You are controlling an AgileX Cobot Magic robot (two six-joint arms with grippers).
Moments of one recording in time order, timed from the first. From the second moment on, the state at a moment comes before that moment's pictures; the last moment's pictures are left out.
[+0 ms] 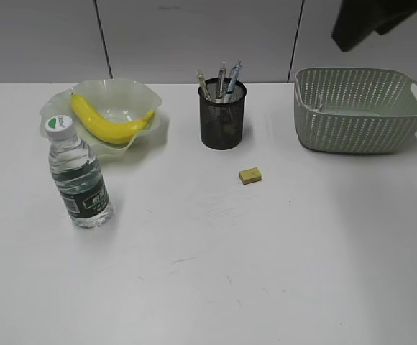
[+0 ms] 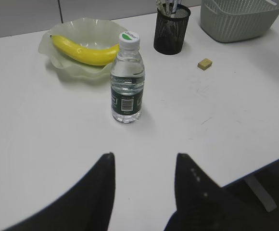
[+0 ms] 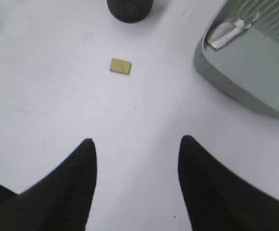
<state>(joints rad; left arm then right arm) -0.63 -0.01 -0.54 0.13 1.06 -0.22 0.49 1.56 -1.61 0.00 1.21 -0.09</state>
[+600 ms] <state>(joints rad) -0.63 0.21 -0.60 0.10 1.01 -0.16 0.49 0.73 -0.88 0.00 1.20 -0.09</state>
